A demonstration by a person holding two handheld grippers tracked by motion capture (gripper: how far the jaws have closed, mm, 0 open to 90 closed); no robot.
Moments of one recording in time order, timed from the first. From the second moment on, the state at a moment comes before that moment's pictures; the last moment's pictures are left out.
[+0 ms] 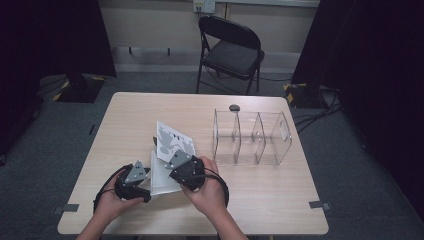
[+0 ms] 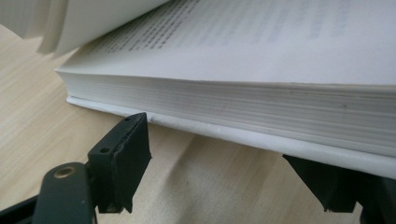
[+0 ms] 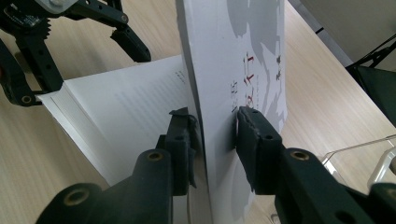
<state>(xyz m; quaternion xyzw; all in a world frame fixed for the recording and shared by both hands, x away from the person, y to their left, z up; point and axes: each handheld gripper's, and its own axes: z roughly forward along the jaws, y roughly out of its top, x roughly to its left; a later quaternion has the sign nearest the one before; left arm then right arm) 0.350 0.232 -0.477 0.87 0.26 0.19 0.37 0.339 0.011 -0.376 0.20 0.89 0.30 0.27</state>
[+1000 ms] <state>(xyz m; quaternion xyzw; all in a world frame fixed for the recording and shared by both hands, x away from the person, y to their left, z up) 0.335 0.216 -0.444 0.88 0.19 0.24 0.37 0.340 0.009 -0.358 0.18 0.90 0.30 0.26</state>
